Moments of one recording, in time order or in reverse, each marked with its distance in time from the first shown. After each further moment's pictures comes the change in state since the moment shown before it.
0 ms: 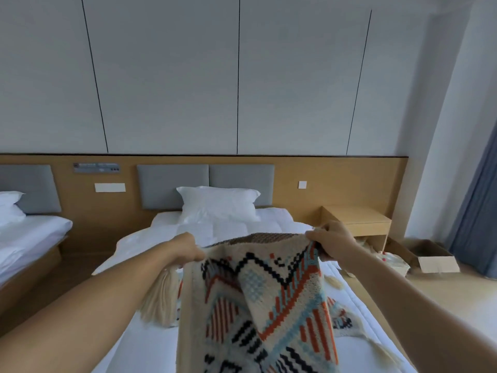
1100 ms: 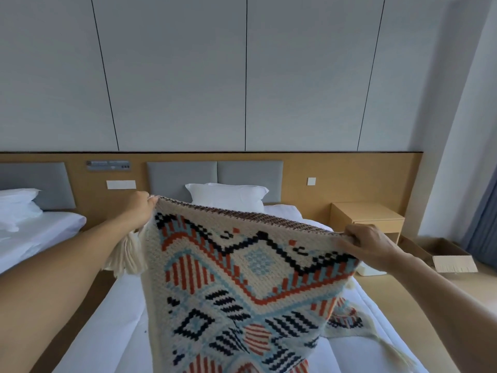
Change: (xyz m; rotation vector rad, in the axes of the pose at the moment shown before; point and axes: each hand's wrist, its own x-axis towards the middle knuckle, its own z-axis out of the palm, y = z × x) left_hand 0.008 -0.058 -0.097 -0.095 0.653 0.023; right_hand 0.021 0.036 -0.052 -0.689 -0.089 -0.572
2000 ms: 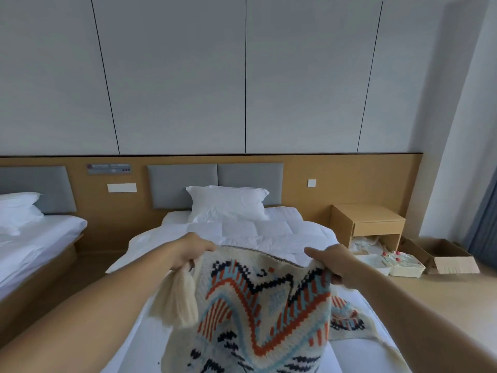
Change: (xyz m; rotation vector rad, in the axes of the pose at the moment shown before) left_hand -0.072 0.051 0.070 -0.321 -0.665 -0.269; right_hand 0.013 -0.048 0.058 0.623 -0.157 0.738
